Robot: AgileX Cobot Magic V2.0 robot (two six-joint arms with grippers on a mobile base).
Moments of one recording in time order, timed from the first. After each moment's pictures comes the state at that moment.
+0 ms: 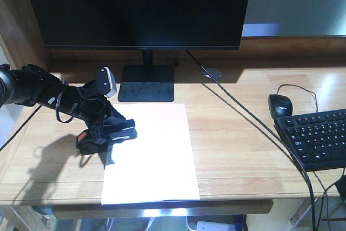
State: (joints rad) left arm -0.11 2.13 -1.38 -1.01 0.83 1.87; right arm 0.41 0.02 -0.16 -0.53 0.34 0.71
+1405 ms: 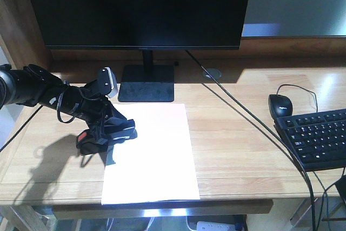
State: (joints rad) left arm -0.12 2.13 -1.38 -1.01 0.83 1.87; right arm 0.41 0.02 -0.16 -0.53 0.34 0.71
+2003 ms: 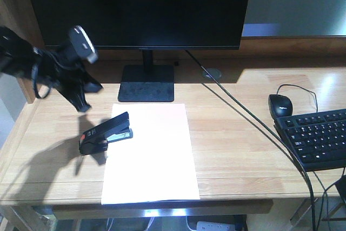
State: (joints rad) left arm -0.10 1.82 -1.37 -0.71 0.73 1.41; right arm 0.41 0.02 -0.16 -0.53 0.34 0.71
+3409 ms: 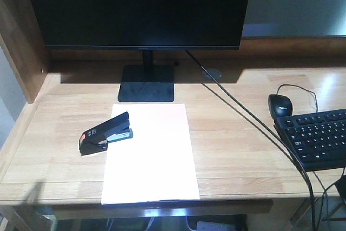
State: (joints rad) left arm -0.05 0.79 -0.82 -0.24 0.40 0.35; right arm 0.41 0.02 -0.16 -0.53 0.34 0.71
